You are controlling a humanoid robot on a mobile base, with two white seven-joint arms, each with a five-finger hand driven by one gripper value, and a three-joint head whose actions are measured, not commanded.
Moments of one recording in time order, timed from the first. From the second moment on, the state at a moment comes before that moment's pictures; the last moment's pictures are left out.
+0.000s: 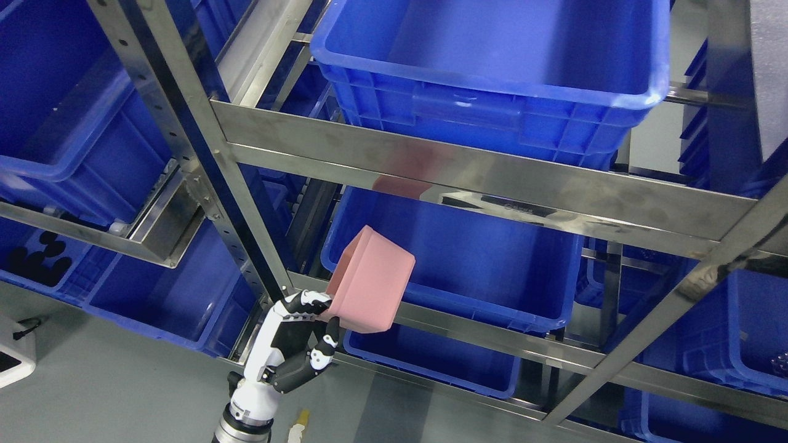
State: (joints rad) left arm -0.09 0.00 -0.09 -1.47 0.45 -0.64 -0.70; right arm 0.00 0.00 0.00 0.00 0.00 0.02 -0.04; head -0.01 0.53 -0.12
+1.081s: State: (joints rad) left arm -0.60 0.00 -0.03 -1.05 -0.07 -0.41 -0.69; right arm 0.00 0.00 0.00 0.00 0.00 0.02 -0.04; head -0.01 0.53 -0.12
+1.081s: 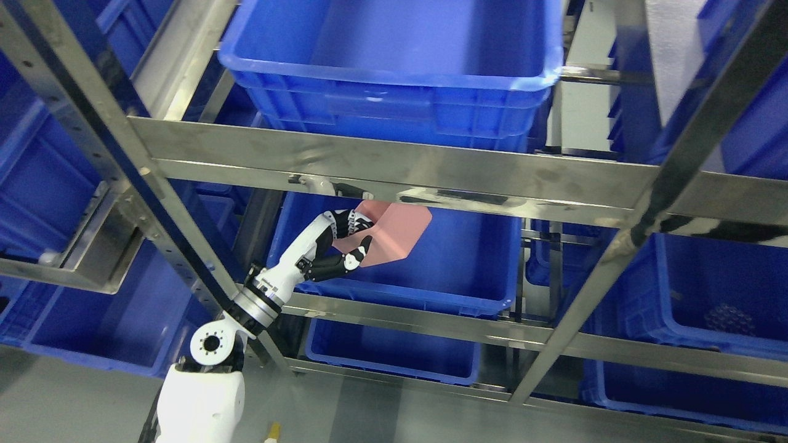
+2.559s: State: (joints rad) left arm -0.40 0.00 0.01 -1.20 0.06 -0.27 -0.14; right arm 0.00 0.00 0.00 0.00 0.00 0.02 -0.04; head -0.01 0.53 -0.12
